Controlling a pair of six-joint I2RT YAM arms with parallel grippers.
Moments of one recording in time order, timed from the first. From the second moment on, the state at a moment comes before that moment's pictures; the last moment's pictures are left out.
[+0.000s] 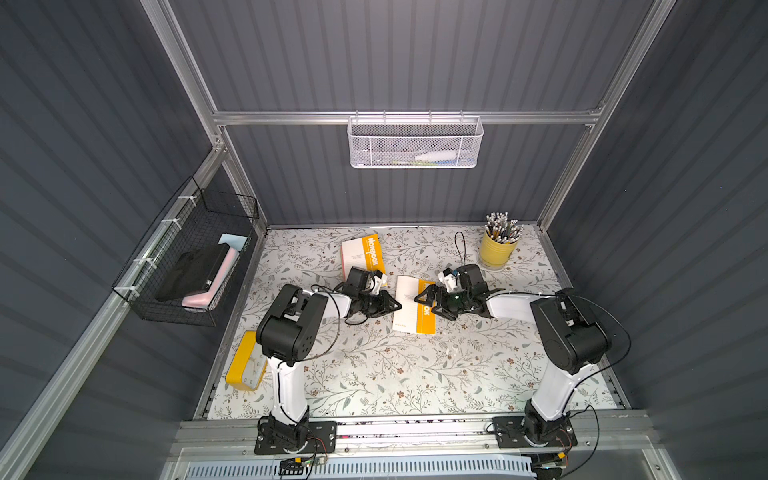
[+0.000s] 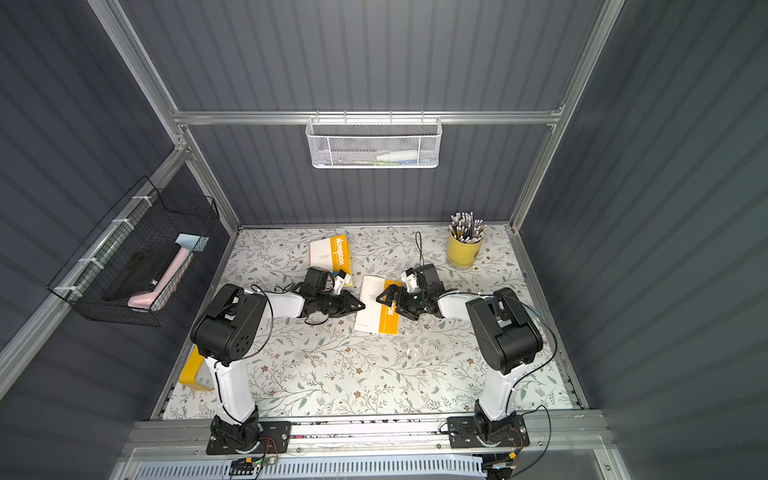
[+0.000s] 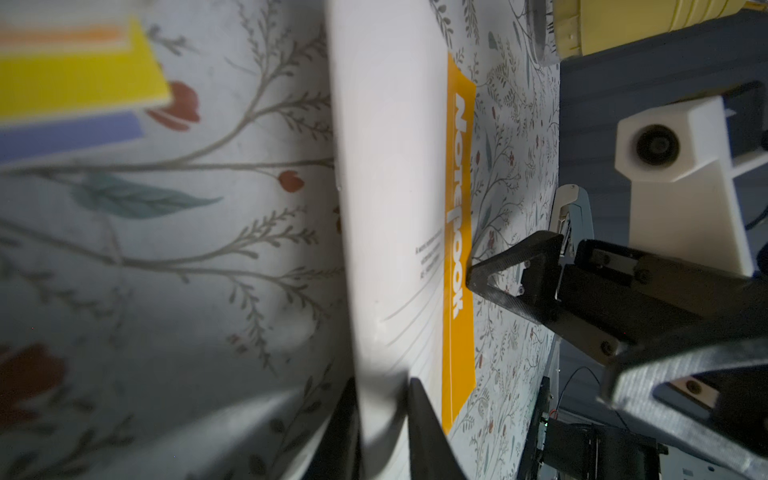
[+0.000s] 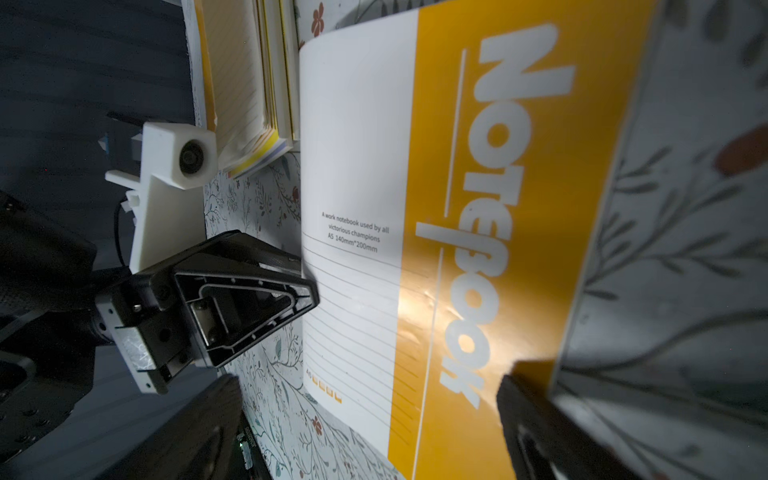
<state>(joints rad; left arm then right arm) -0.41 1.97 0.99 0.14 0.75 -0.61 0.43 1.82 0.90 0.08 -0.64 0.71</state>
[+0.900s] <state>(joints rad) -0.18 1.82 1.44 -0.25 0.82 -0.48 0.36 1.48 0.88 -0.14 -0.54 0.63</state>
